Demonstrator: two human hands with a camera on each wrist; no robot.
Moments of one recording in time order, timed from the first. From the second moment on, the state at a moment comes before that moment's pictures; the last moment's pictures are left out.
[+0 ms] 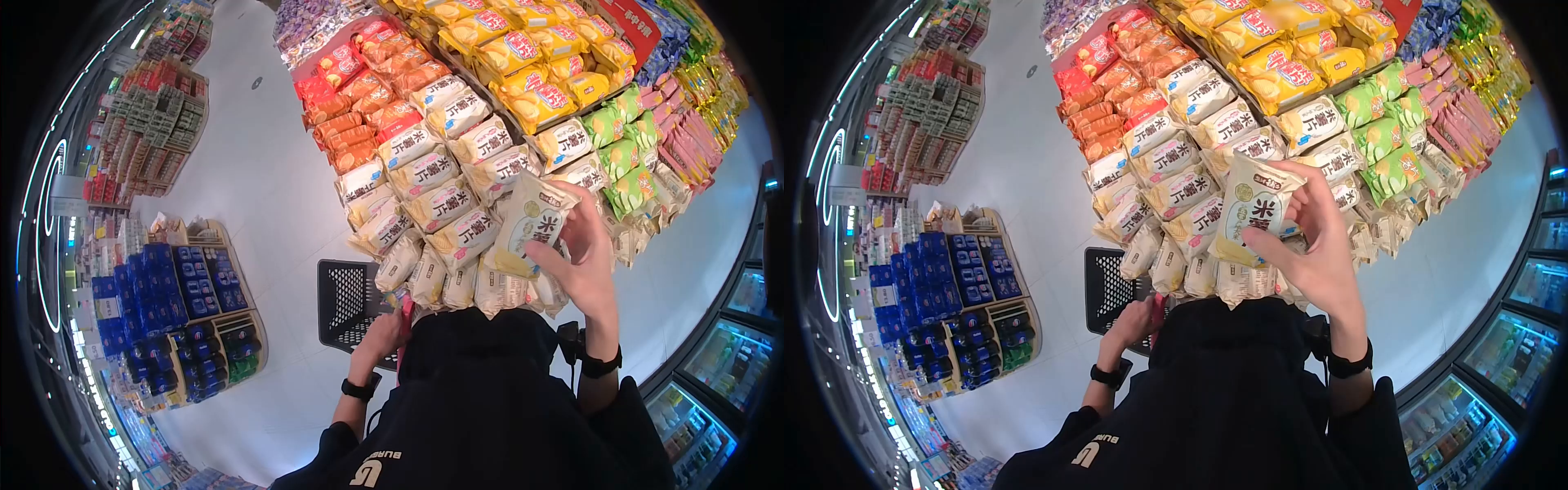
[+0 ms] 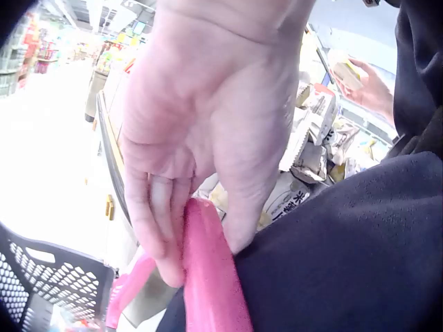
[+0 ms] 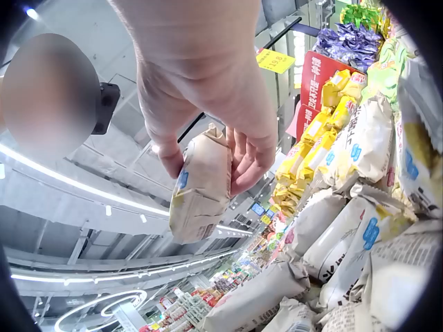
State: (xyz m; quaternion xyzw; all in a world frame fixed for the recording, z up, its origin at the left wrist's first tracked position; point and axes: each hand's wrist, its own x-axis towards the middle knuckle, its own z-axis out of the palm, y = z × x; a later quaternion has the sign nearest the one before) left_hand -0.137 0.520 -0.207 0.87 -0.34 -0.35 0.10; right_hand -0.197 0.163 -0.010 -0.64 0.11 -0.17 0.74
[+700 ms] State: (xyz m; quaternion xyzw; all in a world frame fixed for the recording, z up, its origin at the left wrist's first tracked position) left_hand -0.068 0.550 -0.190 0.84 -0.41 -0.34 0.03; right_hand -0.184 0.224 -0.018 -0.64 0.17 -0.23 0.71
